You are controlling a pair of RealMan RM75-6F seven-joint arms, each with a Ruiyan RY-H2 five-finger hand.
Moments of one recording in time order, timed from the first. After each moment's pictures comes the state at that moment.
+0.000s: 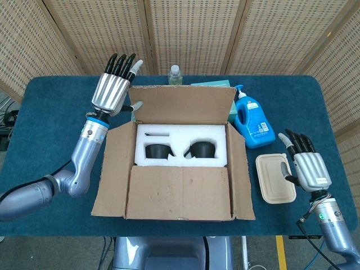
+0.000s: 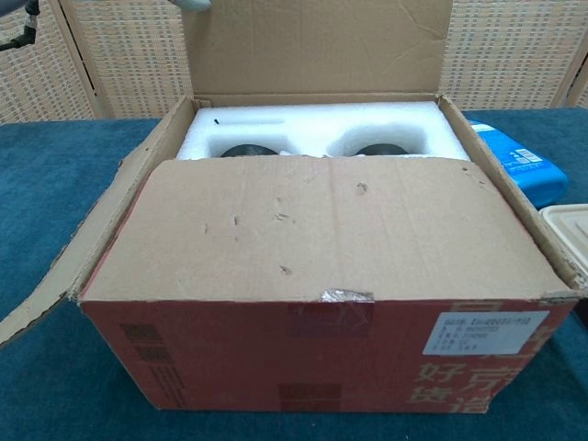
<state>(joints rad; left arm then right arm) -1.05 -1.40 -0.36 -1.36 0.92 1.05 0.61 0.34 -1.07 0.16 -1.73 -1.35 1.26 -0.06</state>
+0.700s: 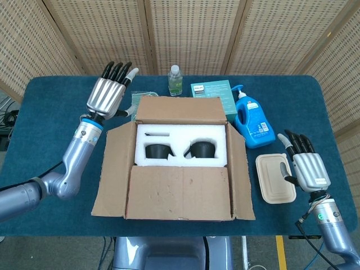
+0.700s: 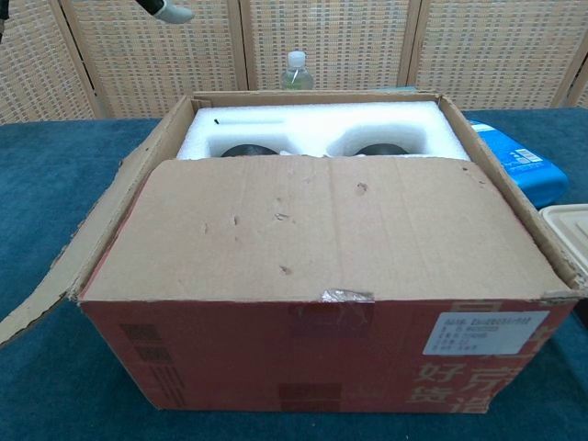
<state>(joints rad) -1.02 -1.26 -0.33 -1.52 0.84 0.95 0.61 0.34 -1.07 0.16 -1.74 -1.34 1.26 -0.08</state>
